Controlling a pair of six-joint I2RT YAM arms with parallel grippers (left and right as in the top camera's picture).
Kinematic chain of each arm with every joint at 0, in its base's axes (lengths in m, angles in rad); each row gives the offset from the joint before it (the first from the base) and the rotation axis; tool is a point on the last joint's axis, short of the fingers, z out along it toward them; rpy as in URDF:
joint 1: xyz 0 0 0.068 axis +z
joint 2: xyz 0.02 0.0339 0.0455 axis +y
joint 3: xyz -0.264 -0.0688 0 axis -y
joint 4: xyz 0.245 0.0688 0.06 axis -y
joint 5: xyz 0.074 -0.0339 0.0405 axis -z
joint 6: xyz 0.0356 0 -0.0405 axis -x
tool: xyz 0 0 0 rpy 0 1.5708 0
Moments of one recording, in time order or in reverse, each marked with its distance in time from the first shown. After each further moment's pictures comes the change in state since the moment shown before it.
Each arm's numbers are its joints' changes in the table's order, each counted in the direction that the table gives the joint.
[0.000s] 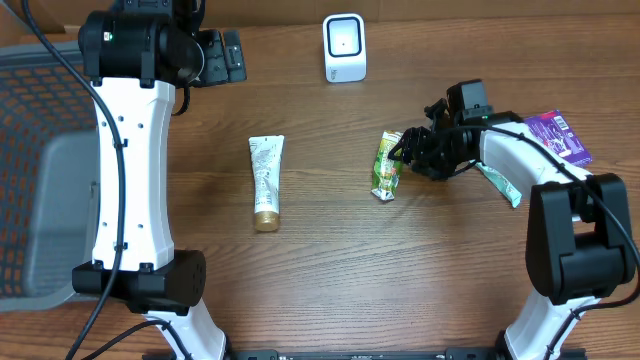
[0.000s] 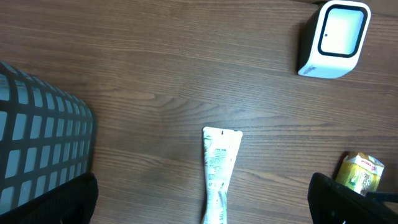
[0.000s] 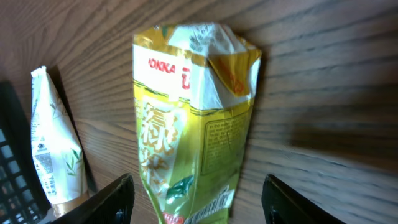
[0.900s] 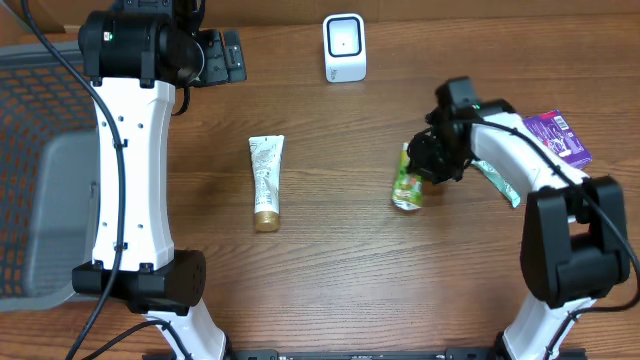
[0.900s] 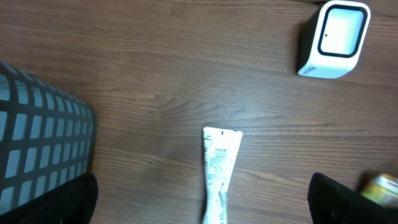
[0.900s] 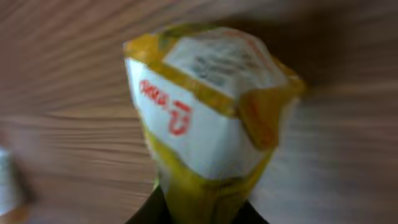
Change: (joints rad) left arm 0.000 0.000 0.000 0.000 0.000 0.000; right arm 0.068 -0.011 0.126 -0.311 0.294 -0.001
